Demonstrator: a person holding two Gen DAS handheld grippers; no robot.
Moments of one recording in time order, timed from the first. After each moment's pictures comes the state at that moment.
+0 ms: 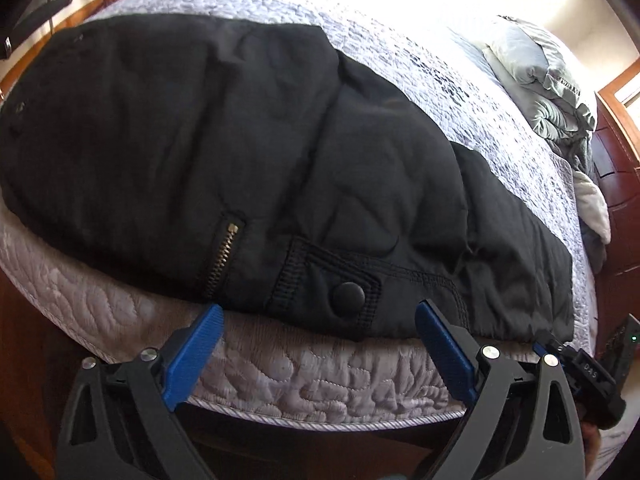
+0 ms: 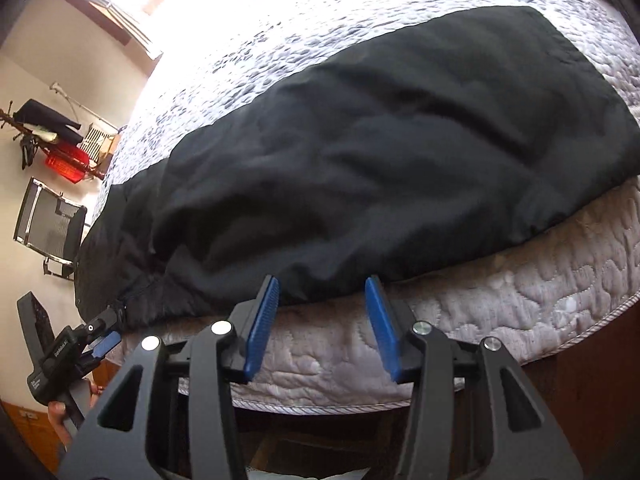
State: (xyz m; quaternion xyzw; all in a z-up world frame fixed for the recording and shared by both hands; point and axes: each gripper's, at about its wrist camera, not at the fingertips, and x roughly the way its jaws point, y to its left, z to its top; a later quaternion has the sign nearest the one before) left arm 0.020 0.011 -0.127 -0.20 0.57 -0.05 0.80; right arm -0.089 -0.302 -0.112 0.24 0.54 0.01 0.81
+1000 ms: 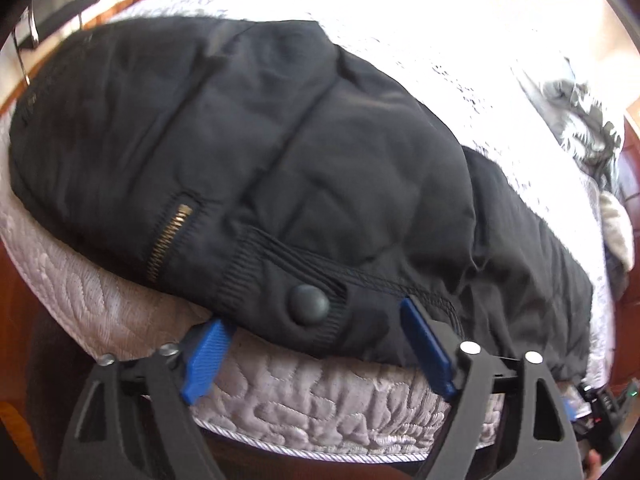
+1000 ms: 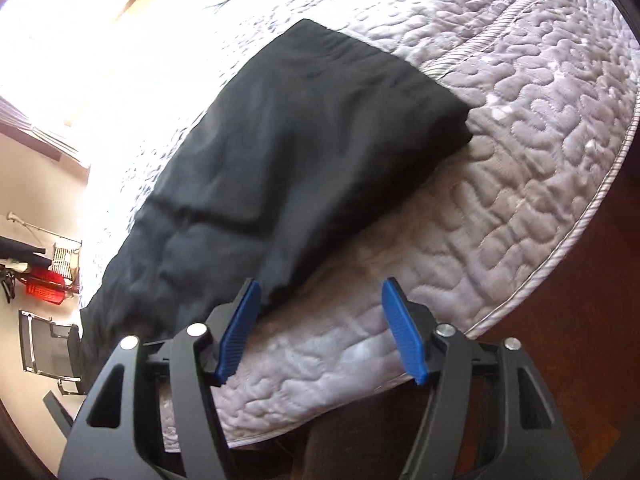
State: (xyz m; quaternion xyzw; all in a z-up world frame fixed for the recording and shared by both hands) left arm 0.034 -0.039 -0.129 -0.16 0.55 0.04 0.82; right arm -0.138 -0.450 -0.129 0.37 0.49 -0.15 0.78
